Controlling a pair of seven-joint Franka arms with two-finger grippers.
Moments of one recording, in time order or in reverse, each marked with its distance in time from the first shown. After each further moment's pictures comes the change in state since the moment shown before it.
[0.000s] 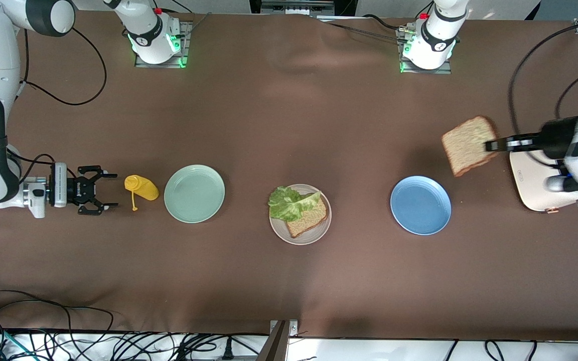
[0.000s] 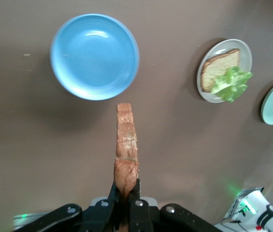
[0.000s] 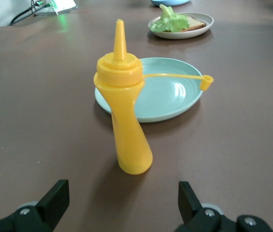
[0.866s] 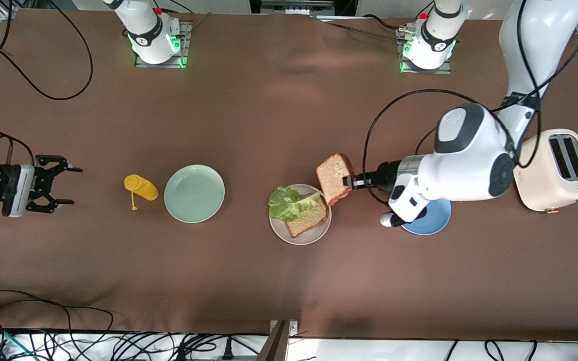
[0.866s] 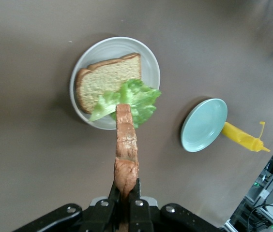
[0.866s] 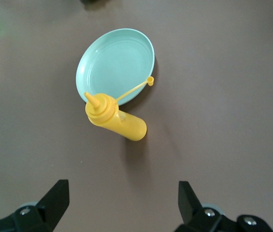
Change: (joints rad) left arm -0.382 0.283 0.003 -0.018 -0.105 0.549 -0.248; right arm 0.095 -0.302 -0.019 0.011 -0.378 0.058 0.846
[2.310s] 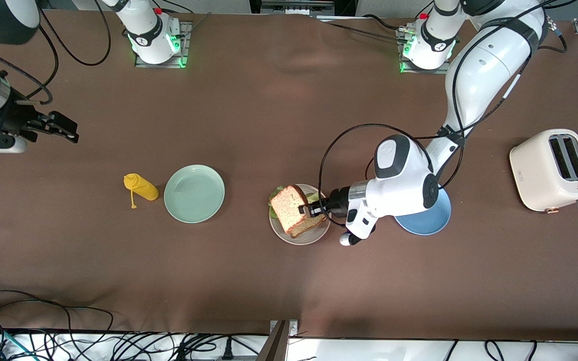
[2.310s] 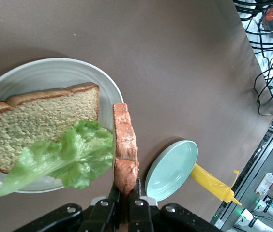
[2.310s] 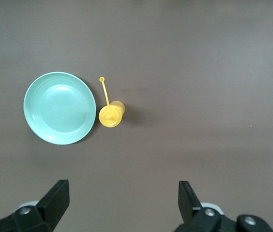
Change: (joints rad) left arm -0.158 0.243 0.042 0.041 -0.040 0.394 0.002; right arm 0.076 -0.530 0.267 -0.244 -0.509 0.073 1.566
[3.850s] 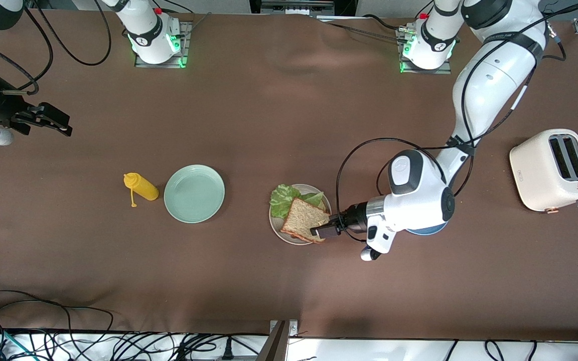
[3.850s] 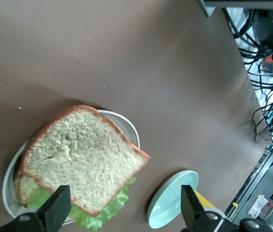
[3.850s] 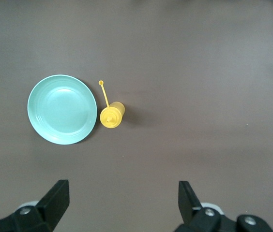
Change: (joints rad) left arm 0.044 0.035 0.033 0.041 0.000 0.007 -0.001; right arm 0.008 0.022 -0.010 0.060 -0.015 -0.032 0.008
